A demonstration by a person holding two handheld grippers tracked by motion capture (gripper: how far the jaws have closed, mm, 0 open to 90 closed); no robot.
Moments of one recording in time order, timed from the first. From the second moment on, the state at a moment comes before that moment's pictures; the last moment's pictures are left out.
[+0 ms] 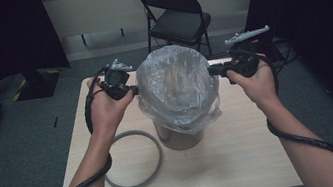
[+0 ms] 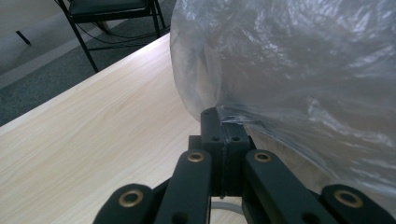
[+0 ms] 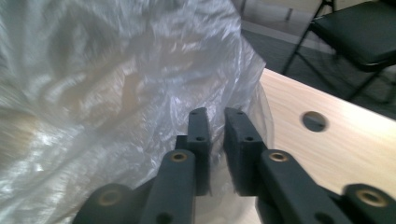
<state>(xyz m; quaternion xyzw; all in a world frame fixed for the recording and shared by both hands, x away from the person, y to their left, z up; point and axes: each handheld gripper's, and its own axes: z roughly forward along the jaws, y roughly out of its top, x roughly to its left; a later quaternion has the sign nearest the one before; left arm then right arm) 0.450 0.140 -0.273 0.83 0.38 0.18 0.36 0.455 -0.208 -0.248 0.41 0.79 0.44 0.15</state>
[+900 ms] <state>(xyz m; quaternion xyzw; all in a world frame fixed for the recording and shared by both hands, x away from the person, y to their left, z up) 0.441 0.139 -0.271 0.83 0.38 0.18 0.36 0.431 -0.199 -0.221 0.37 0.78 0.47 0.19</state>
